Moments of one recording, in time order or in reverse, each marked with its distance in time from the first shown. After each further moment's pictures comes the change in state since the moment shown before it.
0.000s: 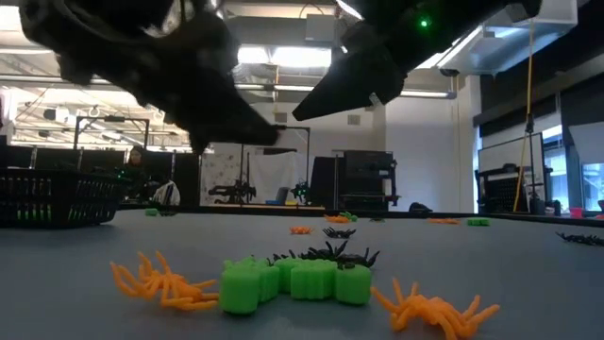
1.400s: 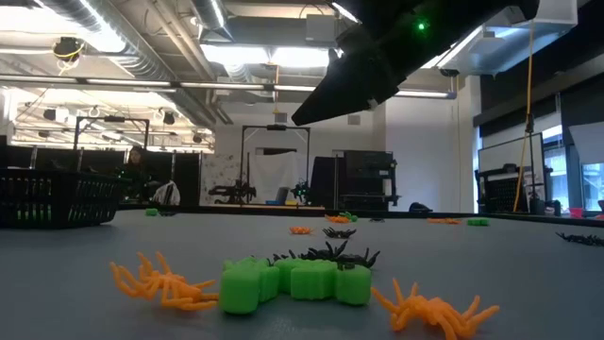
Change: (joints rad) left arm -0.776 -0.200 0.225 -1.096 -0.088 -0.820; right arm 0.003 -0.001 0.002 -0.025 -0.002 0.070
